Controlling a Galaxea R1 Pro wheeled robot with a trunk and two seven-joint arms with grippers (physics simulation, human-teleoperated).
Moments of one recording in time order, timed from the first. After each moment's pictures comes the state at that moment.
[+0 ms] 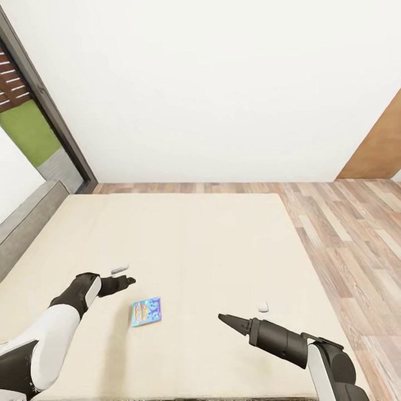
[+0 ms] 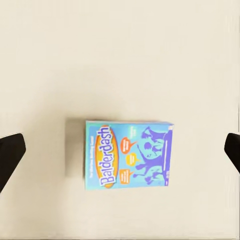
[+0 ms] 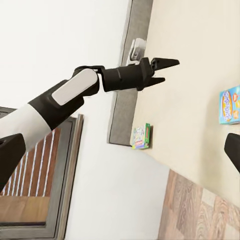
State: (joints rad) left arm -0.90 0.13 0.38 -0.39 -0.10 0.58 -0.24; right arm -0.13 0.07 -0.17 -1.58 -0.29 0.96 1.05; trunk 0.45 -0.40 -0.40
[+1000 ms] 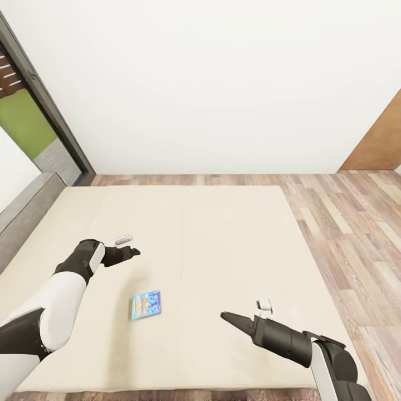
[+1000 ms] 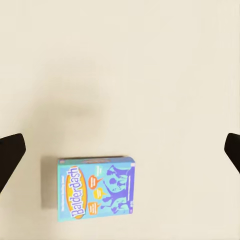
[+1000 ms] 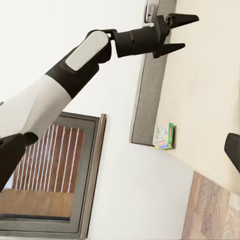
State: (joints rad) left arm -1.07 0.11 0.38 -0.44 -0.11 0.73 -0.22; right arm -0.14 0.07 -0.18 -1.58 -0.29 0.97 1.17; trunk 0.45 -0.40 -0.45
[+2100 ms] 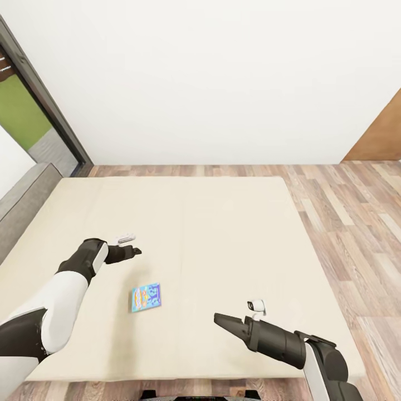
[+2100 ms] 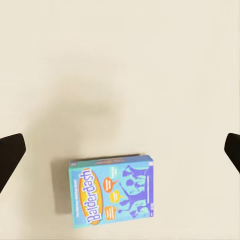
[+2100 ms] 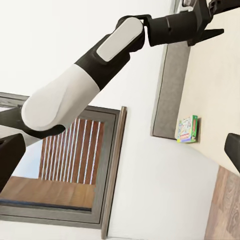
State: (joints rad) left arm -1.07 0.11 0.29 -0.43 -0.11 0.69 -0.22; right arm -0.14 0.09 -0.13 -1.58 -0.29 0.96 1.25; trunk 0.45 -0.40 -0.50
